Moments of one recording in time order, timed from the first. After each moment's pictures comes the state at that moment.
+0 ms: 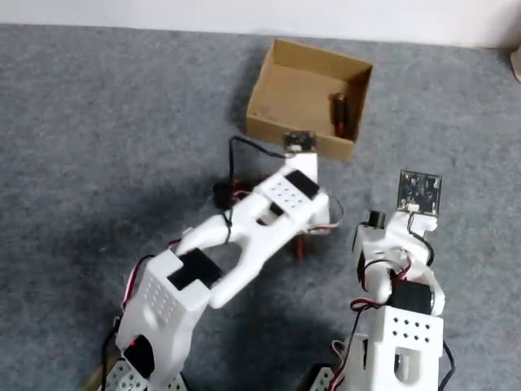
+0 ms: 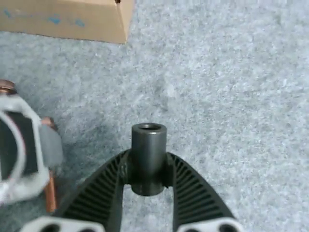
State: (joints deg) left arm 39.0 29.5 -3.5 62.5 49.4; right arm 4.8 -67.0 73.3 46.8 3.8
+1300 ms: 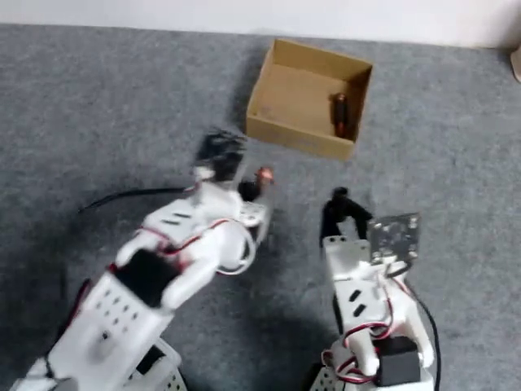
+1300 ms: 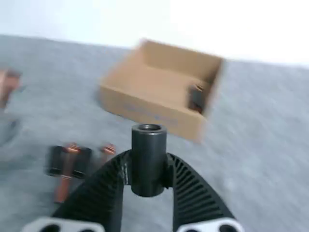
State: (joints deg) left arm 29.3 -56.7 46.3 50.5 16.0; right arm -16.1 -104.8 78.0 50.4 3.8
